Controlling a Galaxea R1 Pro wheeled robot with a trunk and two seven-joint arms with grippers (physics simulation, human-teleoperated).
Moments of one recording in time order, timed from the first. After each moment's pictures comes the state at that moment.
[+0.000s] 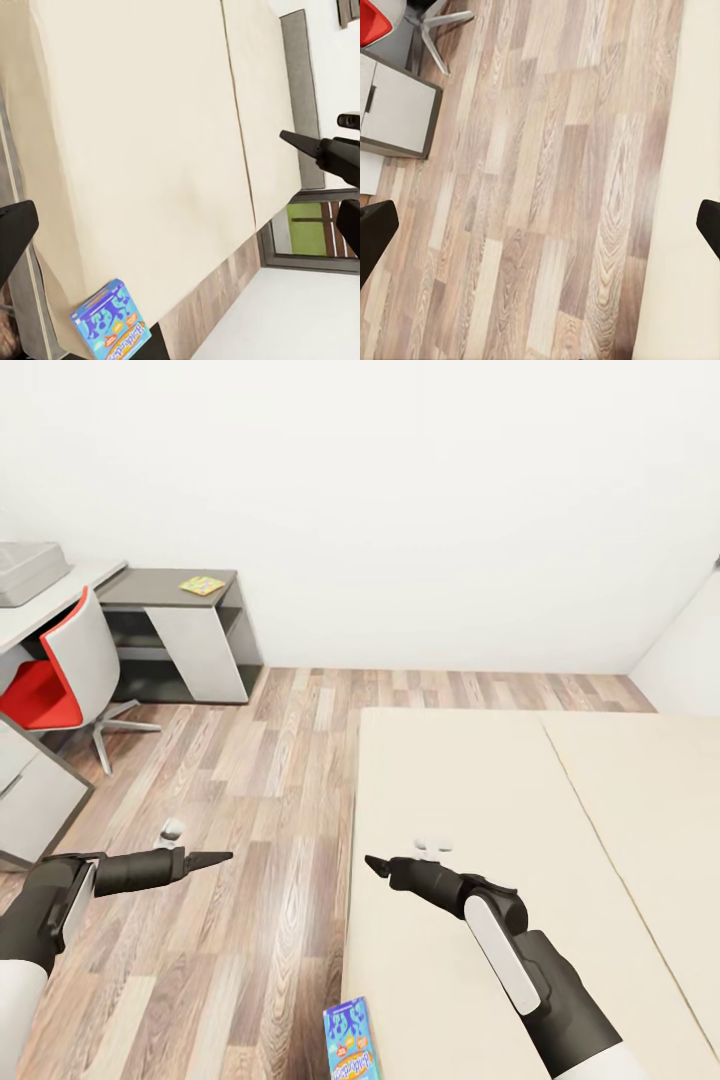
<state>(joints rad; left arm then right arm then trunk) -0.69 0.33 0.25 -0.86 -0.06 0.80 -1.39 -0.46 -0.02 0.29 -1.33 -0.60 0.63 0.10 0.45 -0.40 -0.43</state>
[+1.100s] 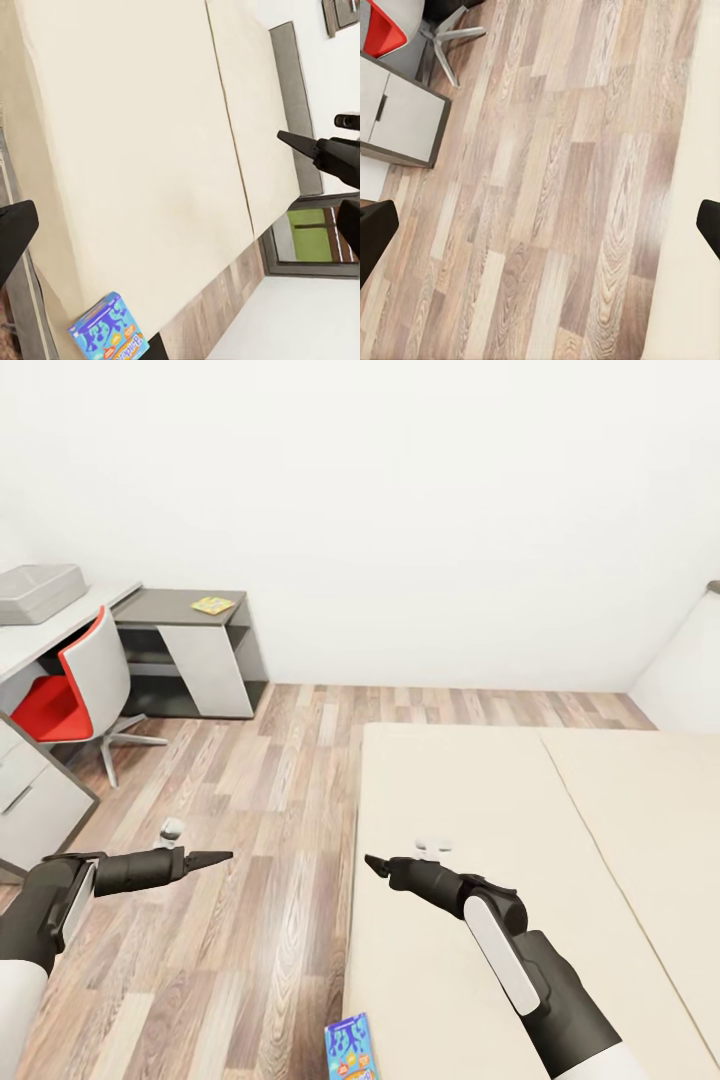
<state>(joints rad) -0.69 0.33 0.25 -0.86 -0.06 0.80 -1.39 -0.46 -0.02 0.29 -1.33 -0.60 0.63 0.10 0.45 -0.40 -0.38</state>
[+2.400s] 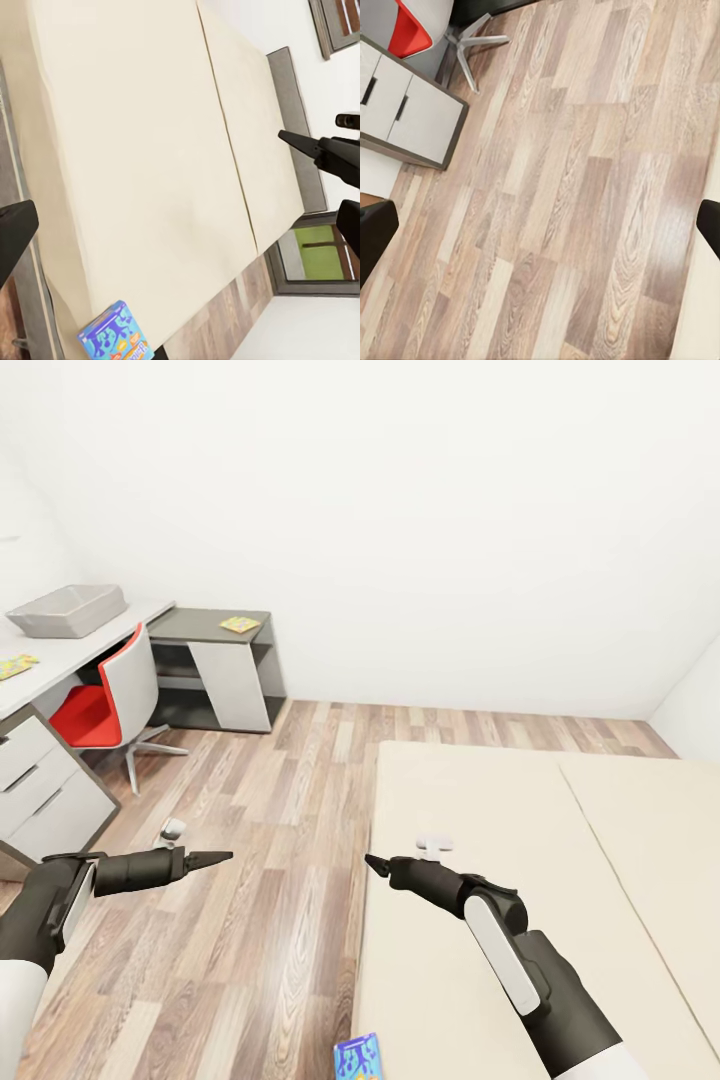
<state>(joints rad) -0.69 0.33 0.25 -0.86 -0.06 0.80 -1.39 -0.46 -0.02 0.29 -1.33 -0.60 0.63 0.10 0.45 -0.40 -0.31</state>
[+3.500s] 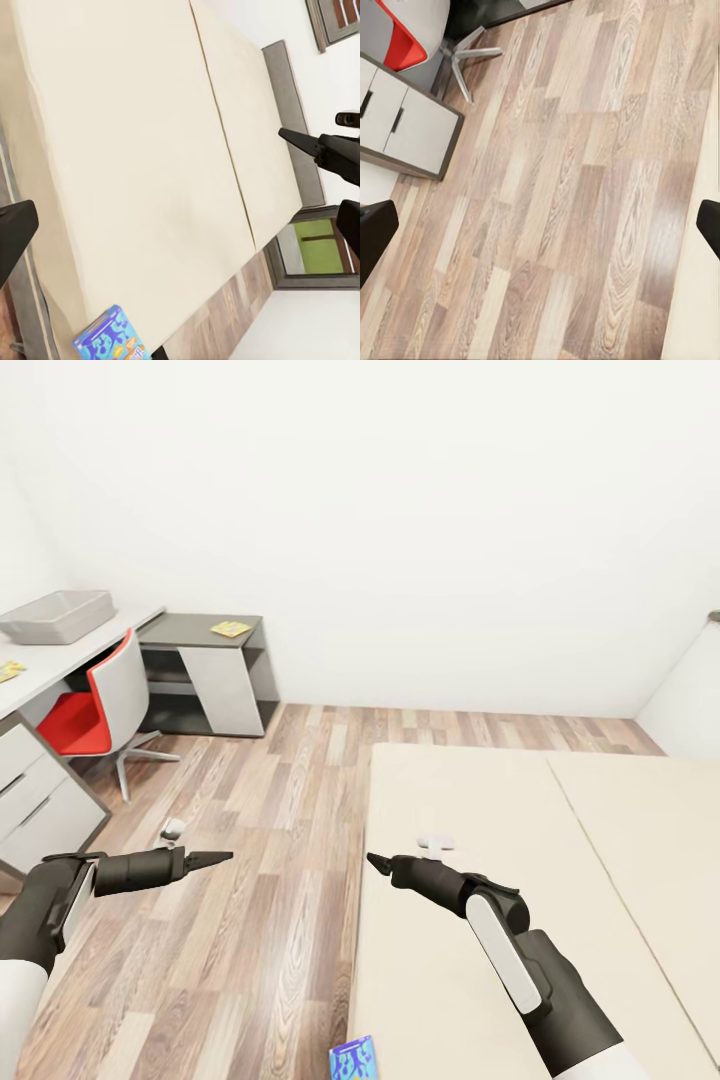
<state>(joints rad) -0.69 0.33 0.24 -0.86 -0.06 0.80 -1.39 -0.46 -0.02 0.28 -1.33 -0.60 0.63 0.10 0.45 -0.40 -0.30</state>
